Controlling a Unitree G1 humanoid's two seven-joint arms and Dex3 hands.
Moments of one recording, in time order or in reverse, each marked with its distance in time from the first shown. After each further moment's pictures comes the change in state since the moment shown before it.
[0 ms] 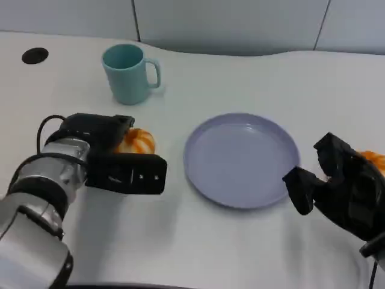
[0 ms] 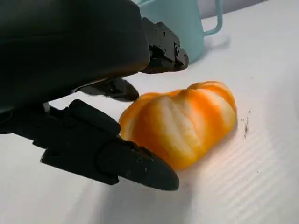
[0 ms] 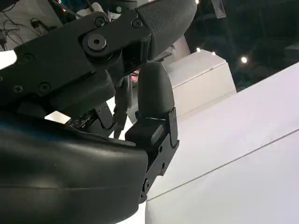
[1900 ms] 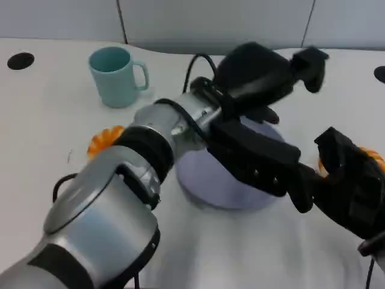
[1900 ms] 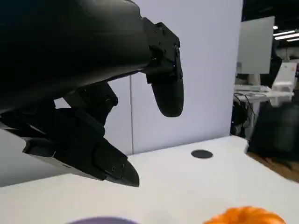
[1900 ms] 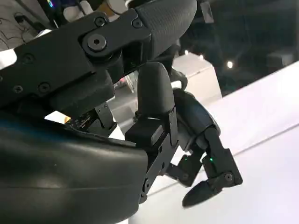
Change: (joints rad) left arm -0.252 -0.324 -0.081 -0.034 0.007 -0.419 0.326; right arm 0.037 0.027 0.004 -0.116 0.025 0.033 -0.017
